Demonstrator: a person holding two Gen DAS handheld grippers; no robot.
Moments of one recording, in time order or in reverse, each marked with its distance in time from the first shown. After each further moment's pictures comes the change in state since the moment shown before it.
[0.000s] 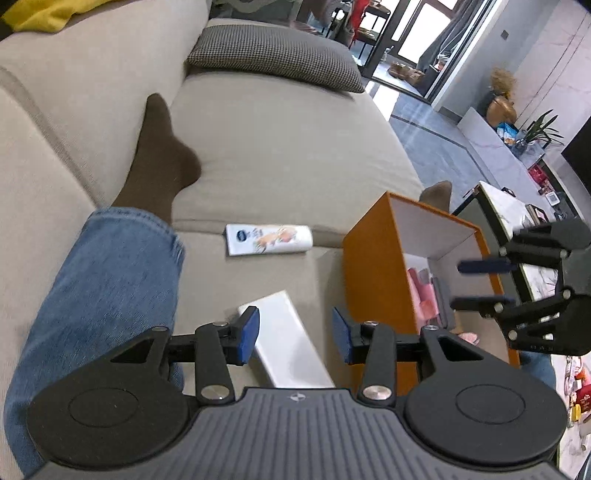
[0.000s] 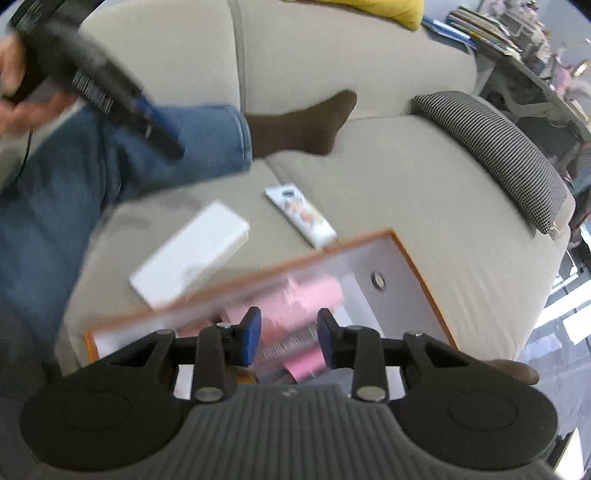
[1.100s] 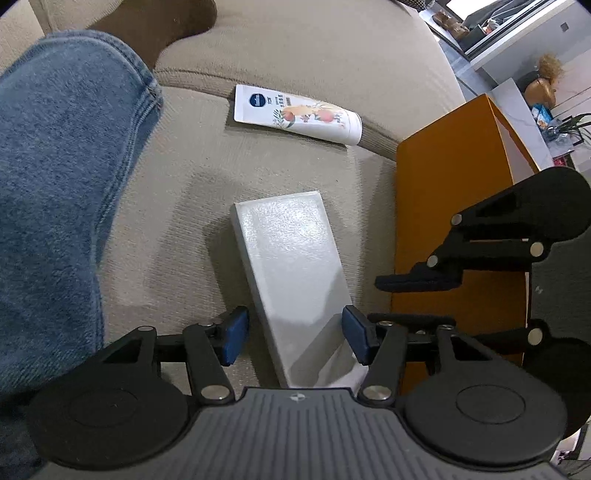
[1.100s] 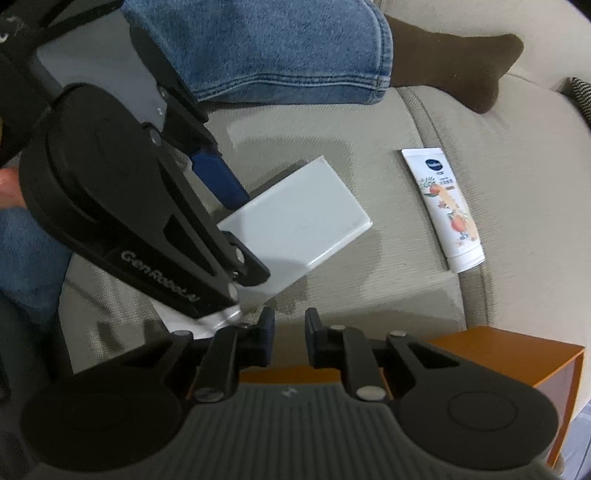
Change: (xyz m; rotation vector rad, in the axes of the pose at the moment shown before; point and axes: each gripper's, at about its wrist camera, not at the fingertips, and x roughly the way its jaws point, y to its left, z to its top) left arm 0.123 0.033 -0.041 -0.189 0.280 -0.055; right arm 0.146 0.061 0.055 -0.266 0.359 0.226
